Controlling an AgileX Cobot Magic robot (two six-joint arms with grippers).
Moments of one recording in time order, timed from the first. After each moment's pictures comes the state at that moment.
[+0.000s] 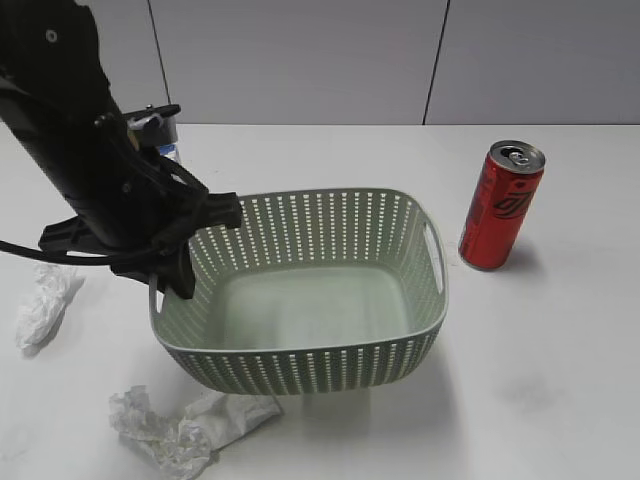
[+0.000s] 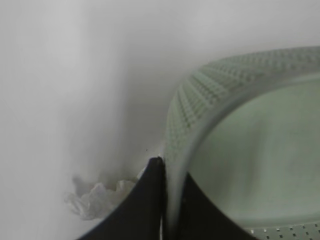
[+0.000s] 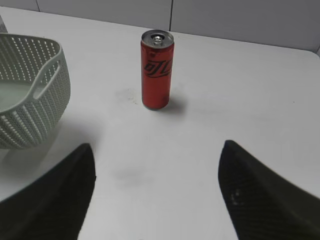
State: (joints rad) left arm -0.58 1.69 -1.11 -0.24 0.92 -0.43; right arm 0.13 0.06 -0.51 0.16 0.91 -0.15
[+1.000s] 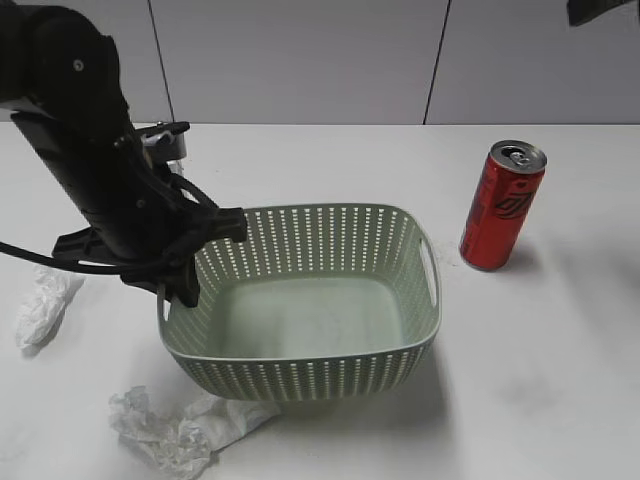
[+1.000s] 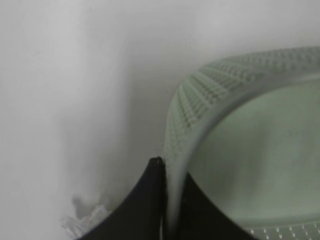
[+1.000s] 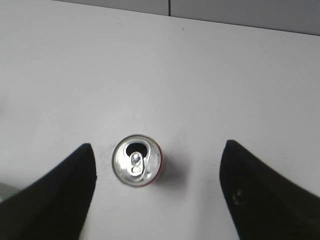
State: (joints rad) left arm -0.58 1.74 -1.11 -0.22 0.87 -0.43; right arm 0.13 1.56 -1.51 0.16 0.90 -0.12
